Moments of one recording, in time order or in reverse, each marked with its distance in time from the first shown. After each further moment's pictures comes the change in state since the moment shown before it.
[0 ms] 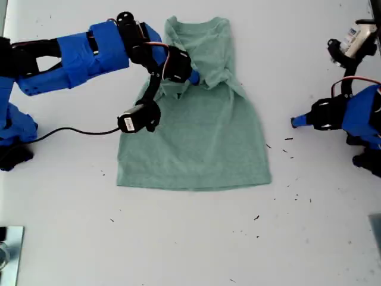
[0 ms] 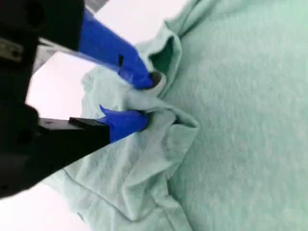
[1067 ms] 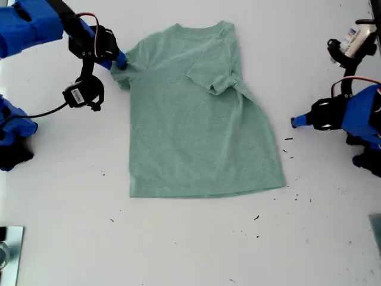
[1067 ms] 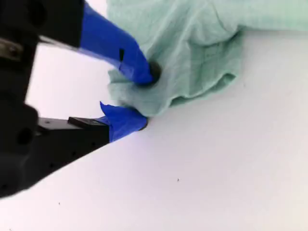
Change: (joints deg) arm 0 -21.7 26.5 54.5 -5.0 -0.4; arm 1 0.0 0.0 -0.1 0.0 -0.2
